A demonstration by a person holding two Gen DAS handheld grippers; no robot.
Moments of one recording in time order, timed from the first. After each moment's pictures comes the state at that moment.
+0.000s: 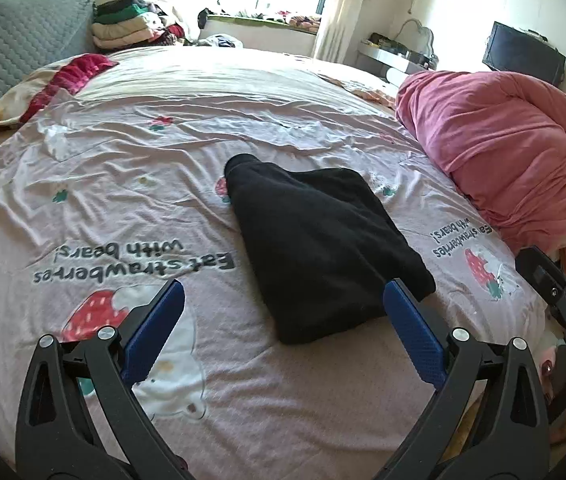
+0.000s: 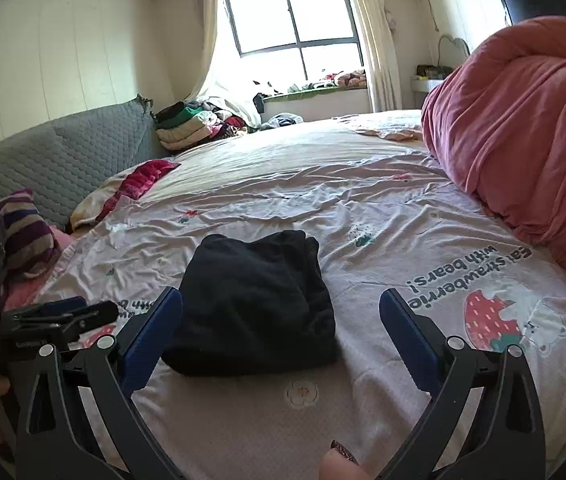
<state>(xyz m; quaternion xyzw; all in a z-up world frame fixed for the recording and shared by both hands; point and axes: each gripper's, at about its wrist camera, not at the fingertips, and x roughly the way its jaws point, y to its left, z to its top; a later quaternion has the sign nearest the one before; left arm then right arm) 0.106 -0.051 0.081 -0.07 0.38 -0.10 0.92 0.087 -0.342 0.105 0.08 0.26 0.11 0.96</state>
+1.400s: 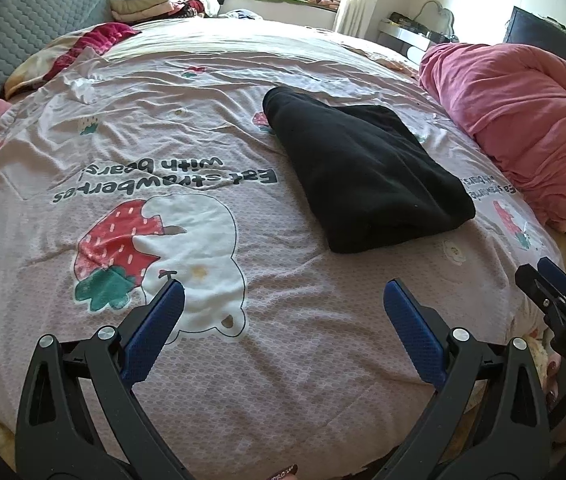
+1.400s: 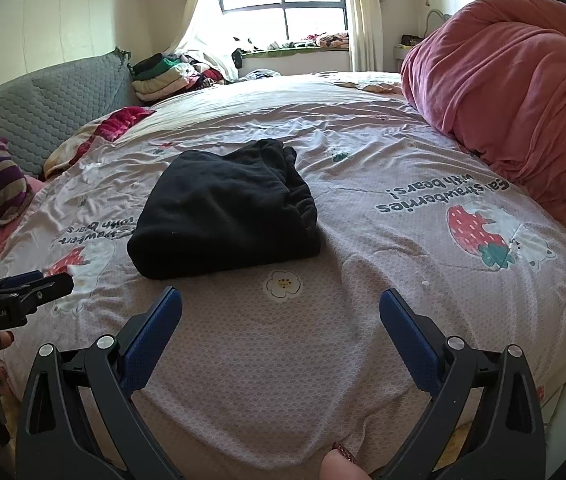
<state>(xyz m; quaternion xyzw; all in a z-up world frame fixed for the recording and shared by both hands) 0.064 -0.029 0.024 -0.06 0.42 -0.07 0.90 0.049 -0.326 0.034 0.04 0.34 0.07 0.94</state>
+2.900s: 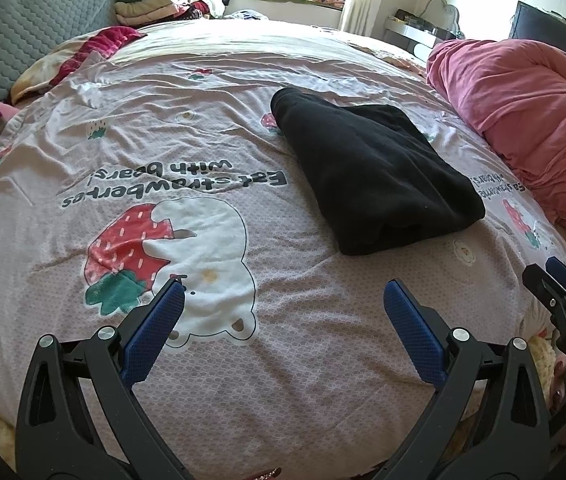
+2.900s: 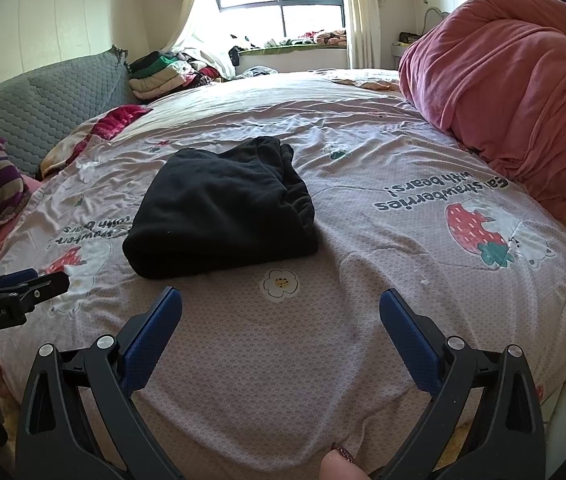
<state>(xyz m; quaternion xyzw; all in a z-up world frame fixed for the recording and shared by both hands) 0.065 -0.029 0.026 -0.05 0.42 -0.06 0.90 0.053 -0.327 0.032 0.04 0.34 0.07 0.94</state>
